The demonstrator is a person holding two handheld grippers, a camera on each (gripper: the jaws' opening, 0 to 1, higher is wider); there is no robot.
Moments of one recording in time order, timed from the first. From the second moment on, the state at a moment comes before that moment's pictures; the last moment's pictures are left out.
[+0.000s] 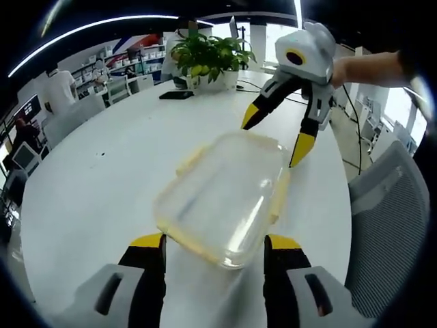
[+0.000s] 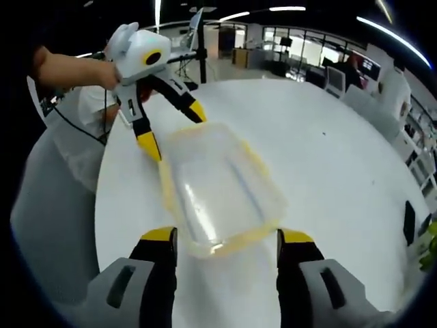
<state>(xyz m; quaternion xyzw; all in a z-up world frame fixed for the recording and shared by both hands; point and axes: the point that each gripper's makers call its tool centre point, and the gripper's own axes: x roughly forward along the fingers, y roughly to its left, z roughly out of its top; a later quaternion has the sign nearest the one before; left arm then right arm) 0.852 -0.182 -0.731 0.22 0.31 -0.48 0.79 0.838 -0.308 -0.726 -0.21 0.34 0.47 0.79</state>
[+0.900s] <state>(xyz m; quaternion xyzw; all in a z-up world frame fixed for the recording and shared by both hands) 0.856 -0.144 -0.731 0.22 0.33 -0.46 0.79 0.844 -0.270 -0.726 -0.22 0.34 0.47 0.78</state>
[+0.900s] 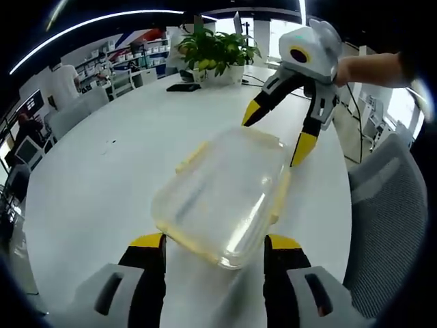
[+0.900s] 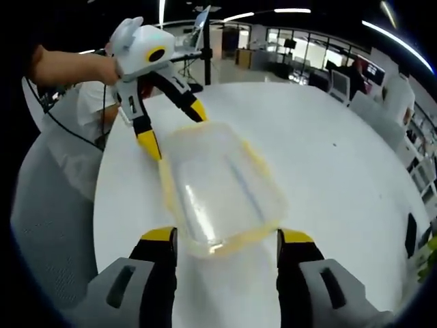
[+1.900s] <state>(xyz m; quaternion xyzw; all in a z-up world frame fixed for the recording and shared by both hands) 0.863 -0.135 -0.732 0.21 0.33 -0.45 0.80 0.850 -0.261 -0.727 -0.23 0.34 0.47 0.78</state>
